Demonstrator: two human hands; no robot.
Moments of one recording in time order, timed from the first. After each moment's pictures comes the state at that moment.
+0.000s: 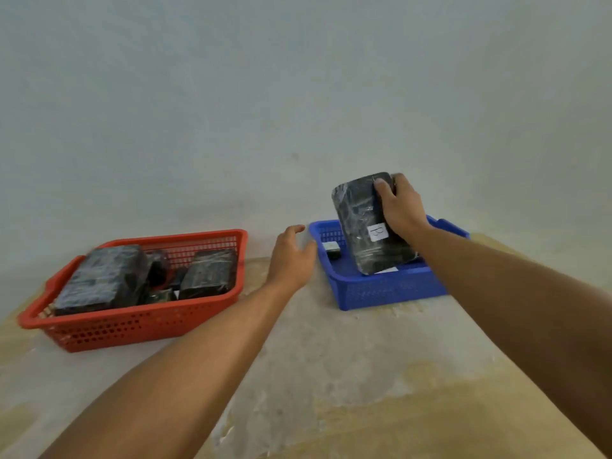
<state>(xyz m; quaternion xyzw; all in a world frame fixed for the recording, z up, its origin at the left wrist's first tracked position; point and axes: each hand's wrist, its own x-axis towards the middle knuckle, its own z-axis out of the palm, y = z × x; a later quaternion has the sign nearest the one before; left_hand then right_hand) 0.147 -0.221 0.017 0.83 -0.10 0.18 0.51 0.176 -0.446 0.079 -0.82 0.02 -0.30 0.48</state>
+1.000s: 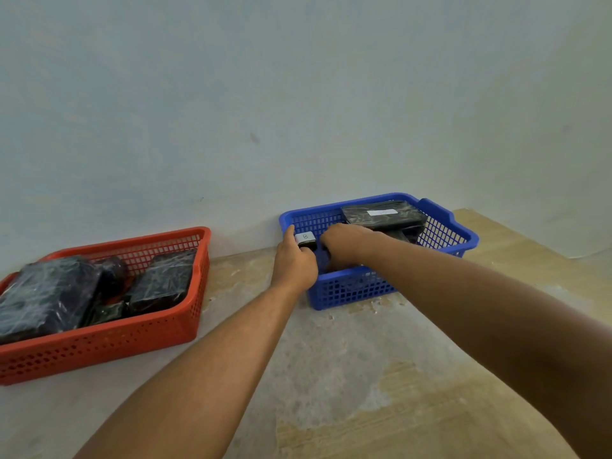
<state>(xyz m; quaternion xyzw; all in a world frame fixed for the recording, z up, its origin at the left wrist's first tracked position) 0.176 -0.291 -0.014 0.87 -0.03 0.08 0.49 0.201 -0.423 0.021 -0.98 -0.15 0.02 -0.10</state>
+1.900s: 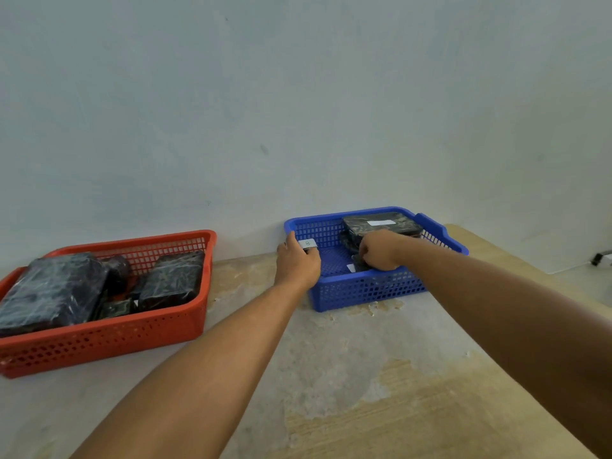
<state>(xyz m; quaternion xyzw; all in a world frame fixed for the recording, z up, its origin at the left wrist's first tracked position) 0.162 -0.282 0.003 0.87 -0.04 0.06 0.48 0.160 -0.471 0.046 -1.00 -0.02 0.08 0.03</state>
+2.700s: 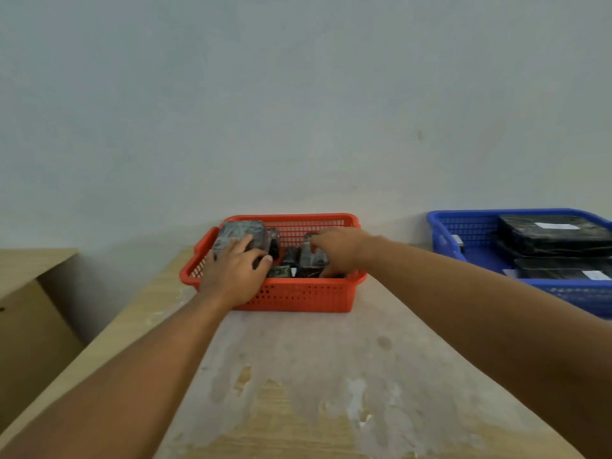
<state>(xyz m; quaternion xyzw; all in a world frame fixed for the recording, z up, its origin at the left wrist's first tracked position) 0.123 0.087 -0.004 0.99 0.03 0.16 0.07 0.191 -0.140 0.038 -0.94 -0.33 -0.04 -0.05</state>
